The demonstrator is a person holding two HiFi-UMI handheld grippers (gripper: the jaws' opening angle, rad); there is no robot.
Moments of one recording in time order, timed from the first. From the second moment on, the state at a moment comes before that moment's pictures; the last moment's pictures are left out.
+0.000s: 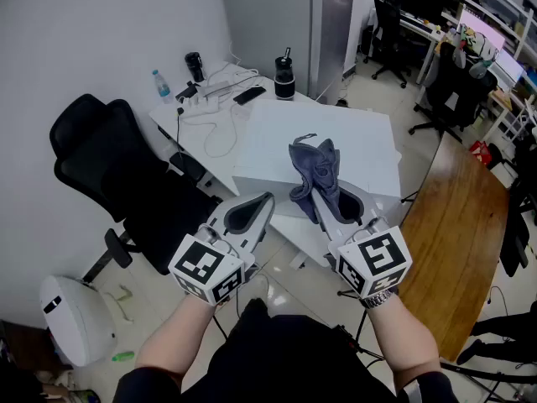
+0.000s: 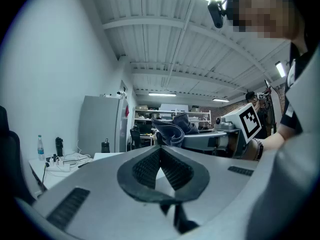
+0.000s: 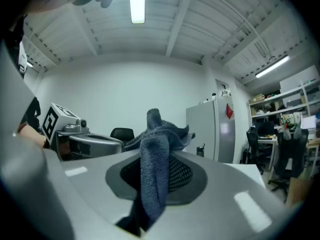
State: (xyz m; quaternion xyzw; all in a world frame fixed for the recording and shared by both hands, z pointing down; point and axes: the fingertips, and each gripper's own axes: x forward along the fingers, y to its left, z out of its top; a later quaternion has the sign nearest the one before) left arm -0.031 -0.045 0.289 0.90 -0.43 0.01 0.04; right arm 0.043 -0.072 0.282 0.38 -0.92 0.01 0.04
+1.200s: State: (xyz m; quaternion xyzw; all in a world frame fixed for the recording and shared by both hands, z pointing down) left arm -0.192 -0.260 0.337 0.92 -0.37 0.01 0.08; right arm -0.136 -0.304 0.419 0.41 -0.86 0.12 0.28
